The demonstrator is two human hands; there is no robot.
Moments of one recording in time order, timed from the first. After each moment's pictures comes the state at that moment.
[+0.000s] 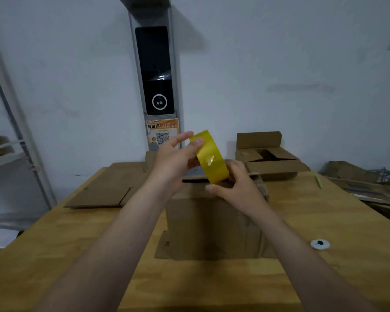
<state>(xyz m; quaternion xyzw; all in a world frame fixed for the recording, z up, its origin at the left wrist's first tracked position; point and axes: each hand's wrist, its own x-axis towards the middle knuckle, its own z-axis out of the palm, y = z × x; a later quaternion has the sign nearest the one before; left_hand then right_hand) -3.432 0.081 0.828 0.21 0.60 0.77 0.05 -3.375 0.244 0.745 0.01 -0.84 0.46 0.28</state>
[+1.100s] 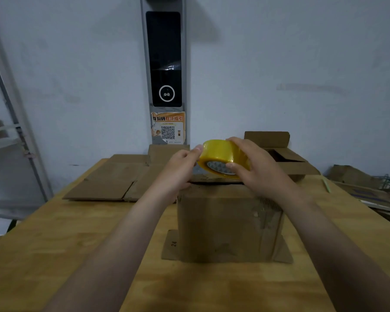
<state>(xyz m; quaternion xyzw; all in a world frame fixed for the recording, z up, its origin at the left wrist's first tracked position) -3.469 0.046 0.798 0.20 0.72 0.65 0.09 -3.394 0.245 0.791 0.06 -0.93 0.21 0.31</state>
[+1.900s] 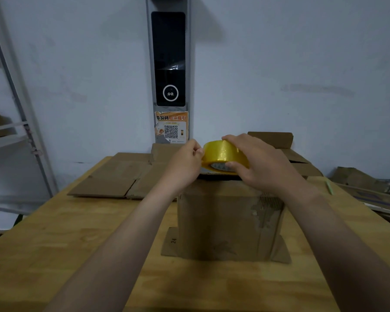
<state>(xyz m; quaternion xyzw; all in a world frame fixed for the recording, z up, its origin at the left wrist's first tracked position) -3.467 0.059 0.807 0.26 0.83 0.49 -0.06 -3.378 0.238 0.815 0.07 -0.95 0.04 0.31</state>
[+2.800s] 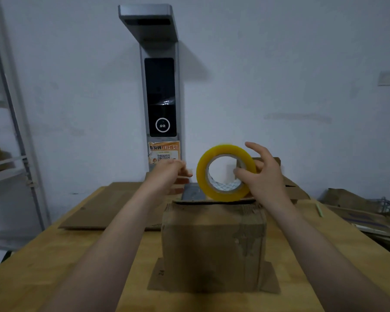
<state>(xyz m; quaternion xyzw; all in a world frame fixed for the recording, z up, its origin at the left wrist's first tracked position) -3.463 0.066 0.853 0.17 0.73 0.66 0.06 -3.360 0.267 0.827 -0.02 -0.75 0.50 0.42</state>
